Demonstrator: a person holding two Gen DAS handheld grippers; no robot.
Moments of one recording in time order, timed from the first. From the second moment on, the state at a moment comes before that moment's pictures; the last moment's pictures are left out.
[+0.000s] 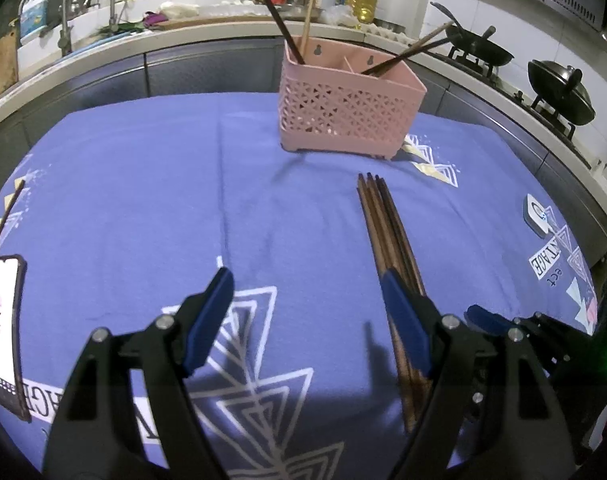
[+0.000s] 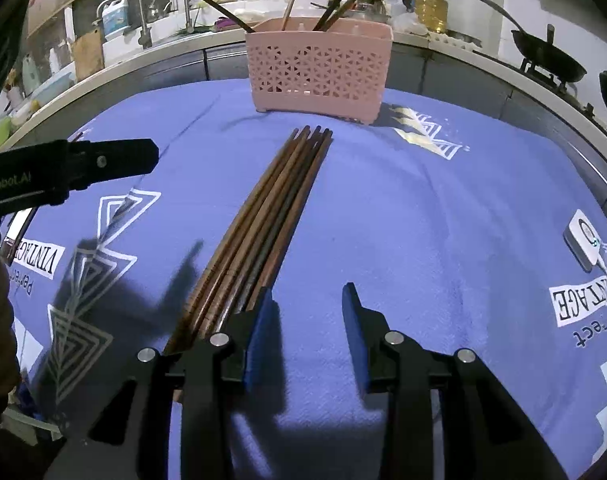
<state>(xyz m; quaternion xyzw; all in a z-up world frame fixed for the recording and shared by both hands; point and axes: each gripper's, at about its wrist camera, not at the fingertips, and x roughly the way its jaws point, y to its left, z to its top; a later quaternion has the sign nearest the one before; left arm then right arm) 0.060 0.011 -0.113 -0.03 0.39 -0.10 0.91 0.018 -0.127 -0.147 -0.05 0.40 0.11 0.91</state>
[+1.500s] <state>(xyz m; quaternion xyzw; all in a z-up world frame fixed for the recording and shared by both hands) 0.086 -0.010 -0.121 -0.07 0.45 -0.15 0.88 0.024 -0.182 -0.143 0.09 0.41 0.14 0.89</state>
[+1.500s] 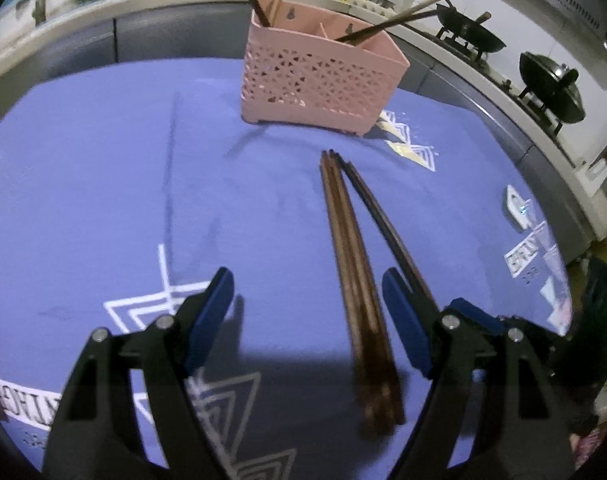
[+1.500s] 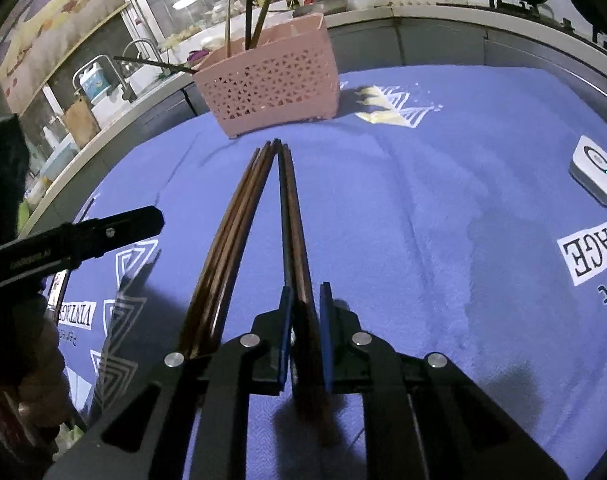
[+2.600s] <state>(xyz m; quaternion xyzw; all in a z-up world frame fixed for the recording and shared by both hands) 0.100 -0.041 -0.149 0.03 0.47 -0.11 0.88 0.025 -0.171 -0.146 0.04 0.41 0.13 0.90</state>
